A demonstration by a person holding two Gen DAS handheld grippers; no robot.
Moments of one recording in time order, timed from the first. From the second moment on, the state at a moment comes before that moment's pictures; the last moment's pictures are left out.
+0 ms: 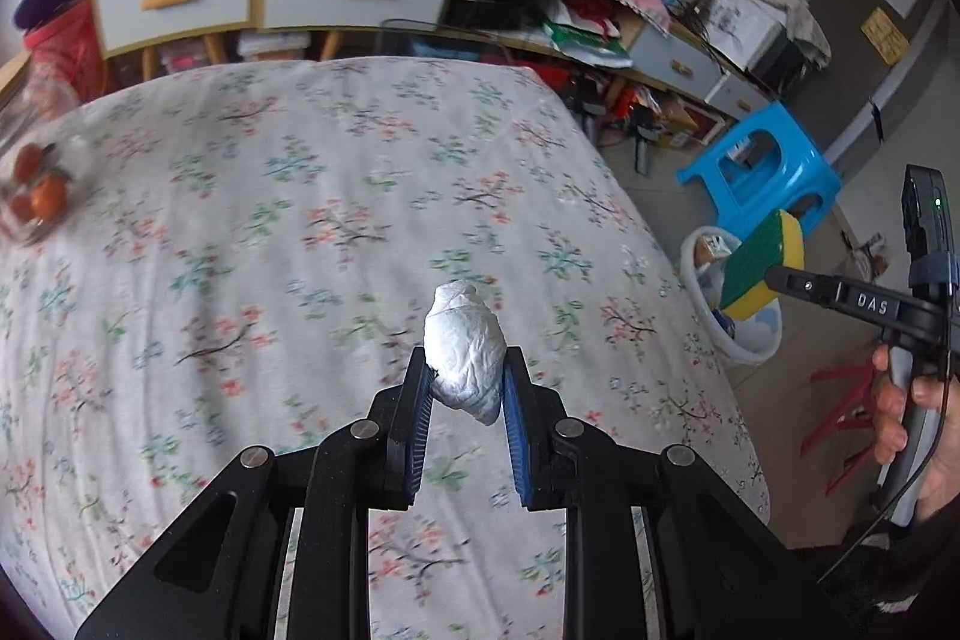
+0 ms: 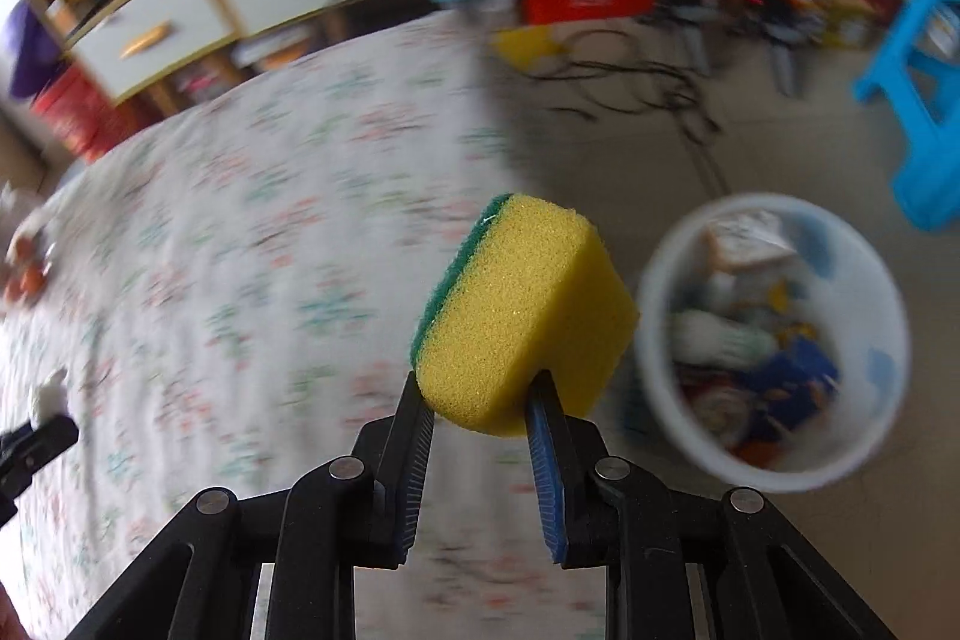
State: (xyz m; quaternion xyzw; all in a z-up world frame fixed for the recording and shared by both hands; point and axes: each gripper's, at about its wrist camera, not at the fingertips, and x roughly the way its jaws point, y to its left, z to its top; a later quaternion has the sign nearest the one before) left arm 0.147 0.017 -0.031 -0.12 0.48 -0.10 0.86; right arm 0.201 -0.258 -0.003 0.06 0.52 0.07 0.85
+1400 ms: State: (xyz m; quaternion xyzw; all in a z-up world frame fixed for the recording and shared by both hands) left arm 0.253 -0.302 -0.068 0.05 0.50 -0.28 0.82; right arm 0.147 -0.500 -0.023 0.21 0.52 -0.10 0.83
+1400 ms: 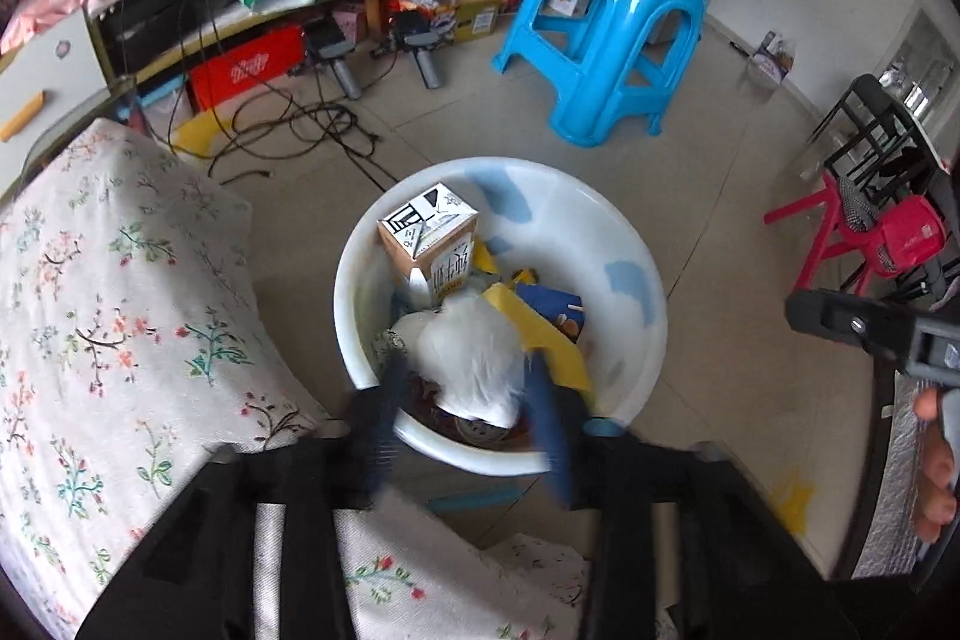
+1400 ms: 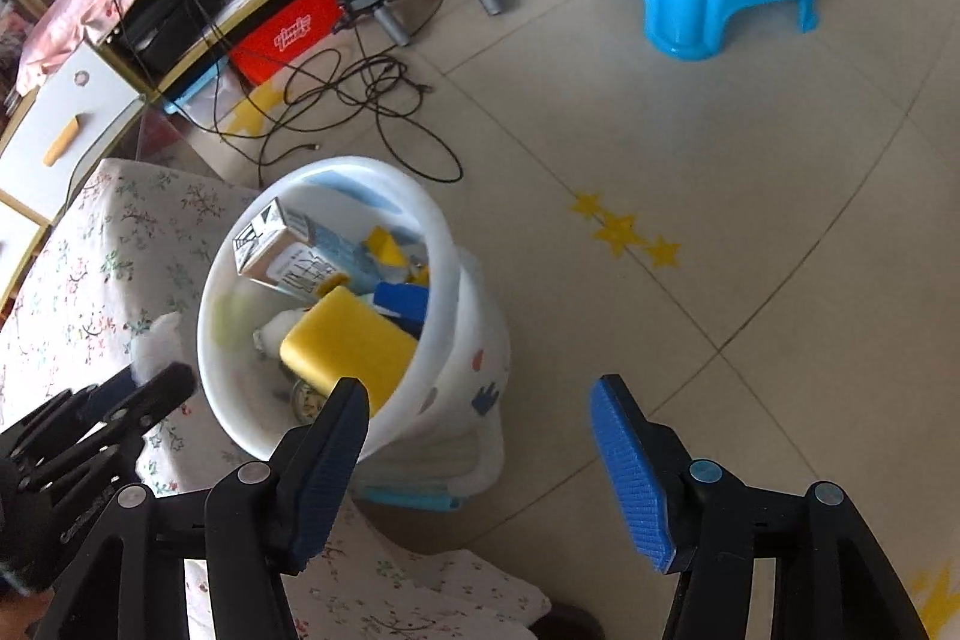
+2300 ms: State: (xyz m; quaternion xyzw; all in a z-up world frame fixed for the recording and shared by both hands) left arm 0.134 -0.134 0.002 0.02 0.49 -0.10 0.87; right arm 0.107 -0.372 0.019 0.12 0.49 -0.06 0.86
